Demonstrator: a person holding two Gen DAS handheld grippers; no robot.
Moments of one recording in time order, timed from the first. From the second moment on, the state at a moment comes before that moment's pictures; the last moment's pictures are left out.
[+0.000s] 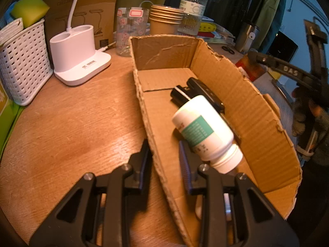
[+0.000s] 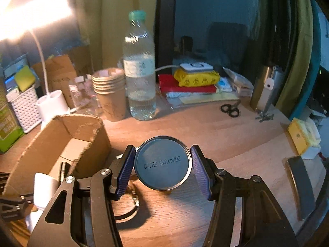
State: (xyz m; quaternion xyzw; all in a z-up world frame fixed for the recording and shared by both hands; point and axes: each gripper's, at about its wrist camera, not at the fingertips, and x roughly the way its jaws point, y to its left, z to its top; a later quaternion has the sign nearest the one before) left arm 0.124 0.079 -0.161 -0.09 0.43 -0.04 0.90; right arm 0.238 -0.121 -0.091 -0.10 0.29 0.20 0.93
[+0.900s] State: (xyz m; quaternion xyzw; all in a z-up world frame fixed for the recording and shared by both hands) left arm 0.124 0.079 -0.161 -0.09 0.43 -0.04 0.90; right arm 0.176 -0.063 -0.060 -0.12 0.23 0.32 0.91
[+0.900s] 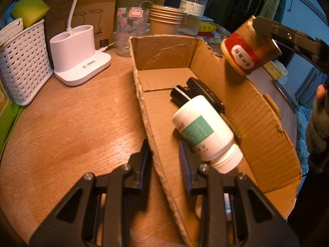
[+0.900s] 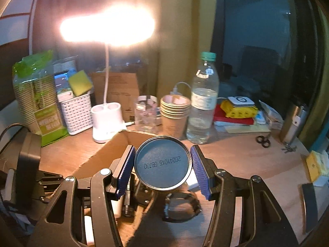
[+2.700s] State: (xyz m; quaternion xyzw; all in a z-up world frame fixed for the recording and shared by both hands) left arm 0.124 0.080 -0.161 -0.09 0.43 -0.04 0.90; right arm 0.166 -0.050 -0.070 -0.14 0.22 0.35 0.90
